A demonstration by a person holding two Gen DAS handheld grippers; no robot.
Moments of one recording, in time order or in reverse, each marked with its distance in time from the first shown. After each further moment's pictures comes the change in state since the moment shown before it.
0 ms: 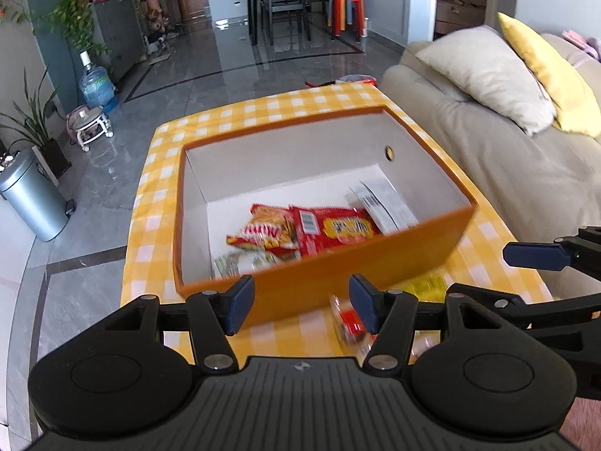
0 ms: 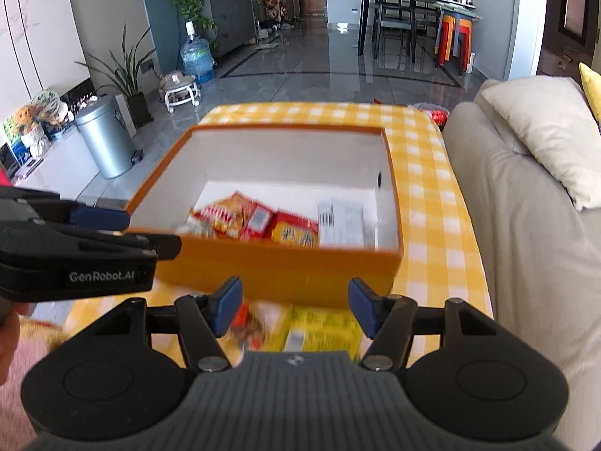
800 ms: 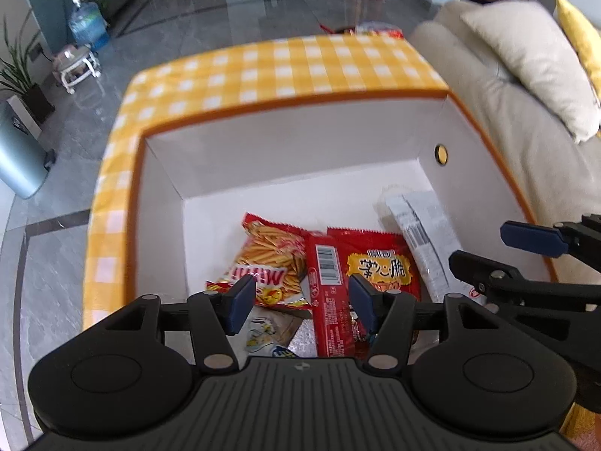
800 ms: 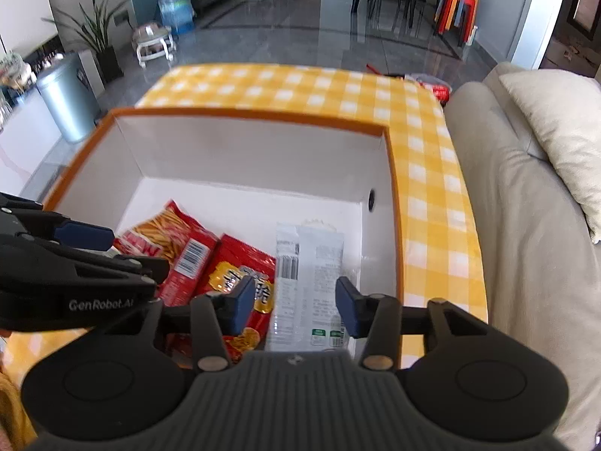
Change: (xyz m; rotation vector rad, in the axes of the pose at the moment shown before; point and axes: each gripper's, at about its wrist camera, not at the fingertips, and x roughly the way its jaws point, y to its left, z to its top) left arm 0.111 0.026 0.078 -0.095 0.209 -0.019; right arm 0.123 -0.025 0.088 -0.043 0.143 -0.071
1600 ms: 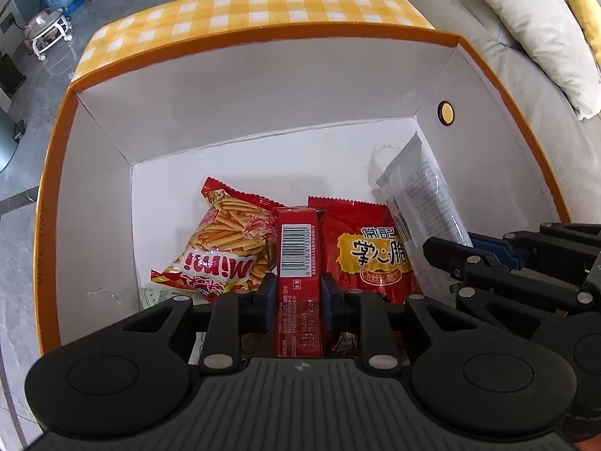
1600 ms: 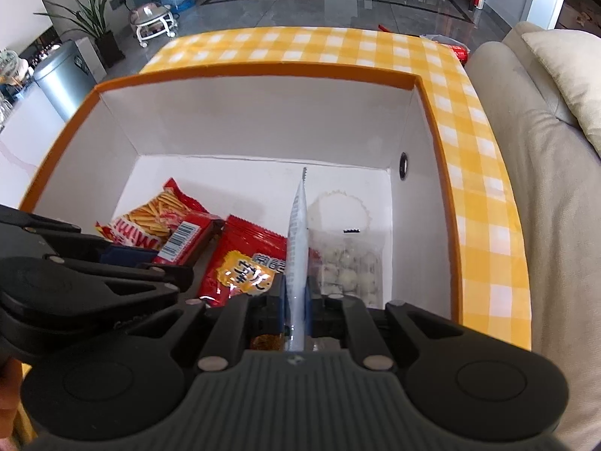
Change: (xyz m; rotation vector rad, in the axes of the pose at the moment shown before) left arm 0.060 -0.006 0.003 0.006 0.162 -0.079; right arm 0.053 0.004 0.002 0.041 0.120 0.048
